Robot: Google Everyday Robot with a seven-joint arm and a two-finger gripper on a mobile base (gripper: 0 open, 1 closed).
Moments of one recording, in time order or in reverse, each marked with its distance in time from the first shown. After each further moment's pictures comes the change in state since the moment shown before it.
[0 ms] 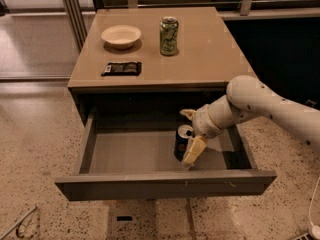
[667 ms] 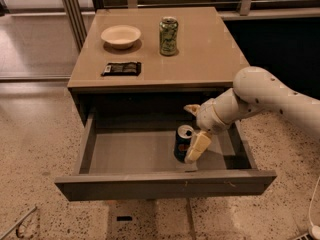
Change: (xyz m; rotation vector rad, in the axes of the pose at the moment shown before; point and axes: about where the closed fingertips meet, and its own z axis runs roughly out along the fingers) arm -0.014 0.006 -0.028 0.009 0.014 0.025
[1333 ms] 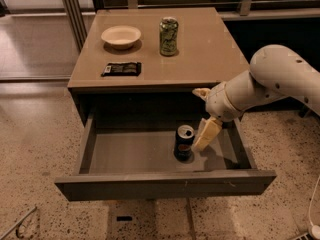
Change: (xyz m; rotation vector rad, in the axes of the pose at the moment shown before) arm -0.030 -0.003 -0.062 0.084 0.012 -0.014
